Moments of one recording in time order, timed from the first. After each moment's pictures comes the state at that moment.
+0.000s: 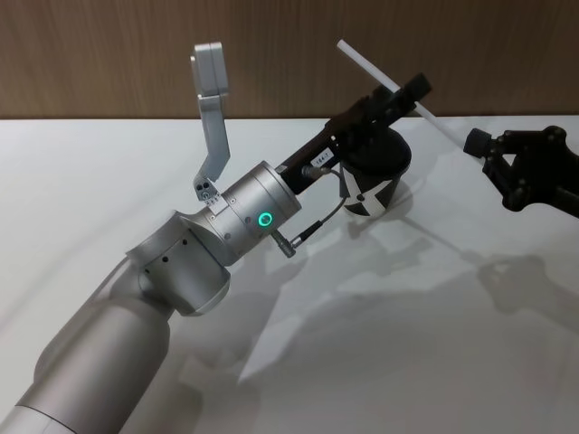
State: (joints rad) left arm -0.56 -0.01 0.52 -1.16 -1.06 0.12 -0.70; right arm 0.15 0.79 -0.12 -1.72 0.61 0.02 0.69
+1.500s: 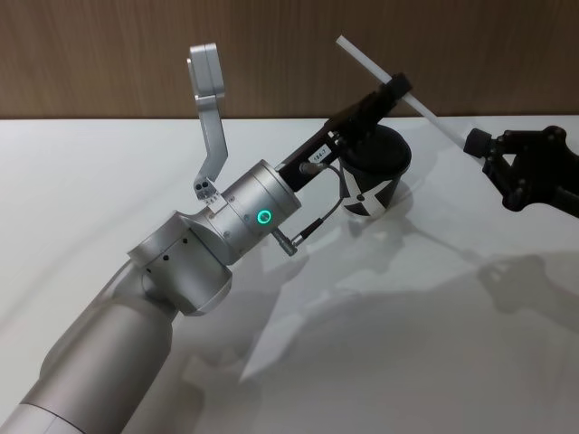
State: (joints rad) left arm -0.56 -0.02 0.51 -1.14 -1.10 0.14 -0.72; right arm 0.15 0.79 -0.12 -1.72 0.61 0.02 0.69
